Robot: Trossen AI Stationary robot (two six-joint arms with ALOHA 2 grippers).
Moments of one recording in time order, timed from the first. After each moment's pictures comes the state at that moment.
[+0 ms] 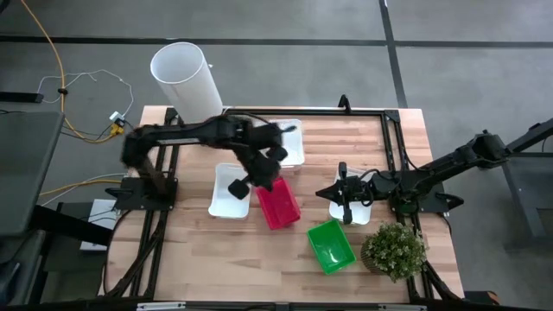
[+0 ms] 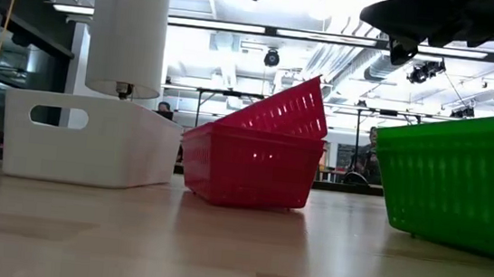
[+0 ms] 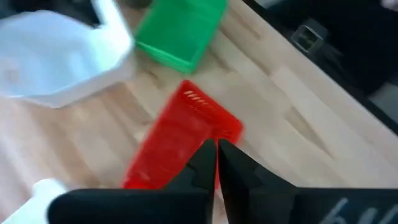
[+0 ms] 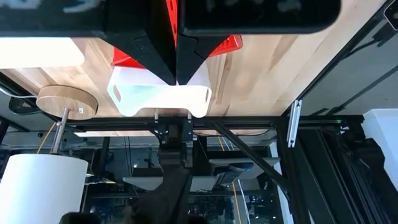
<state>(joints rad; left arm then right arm) 0.20 1.74 1.79 -1.13 0.46 0.68 0.28 1.04 0.36 0.62 0.24 0.03</state>
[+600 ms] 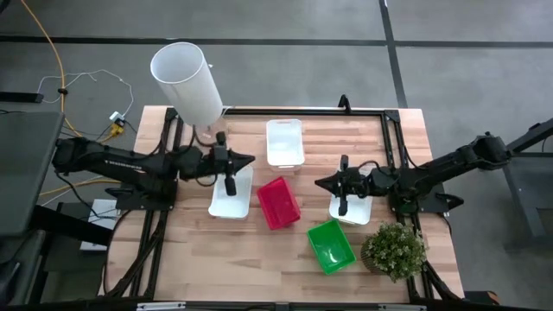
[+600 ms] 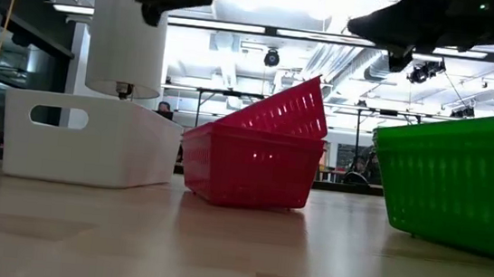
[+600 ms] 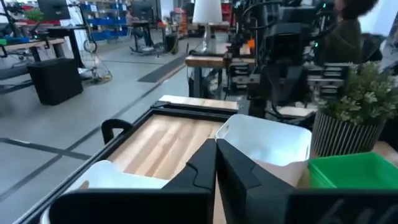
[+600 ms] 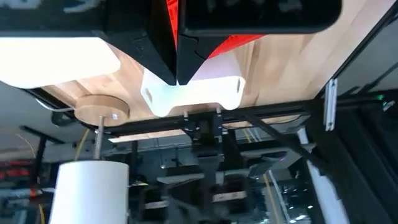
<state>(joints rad) 0.08 1.02 0.54 0.39 -0.30 -0.01 0.21 1.04 0.36 0.62 0.30 0.09</state>
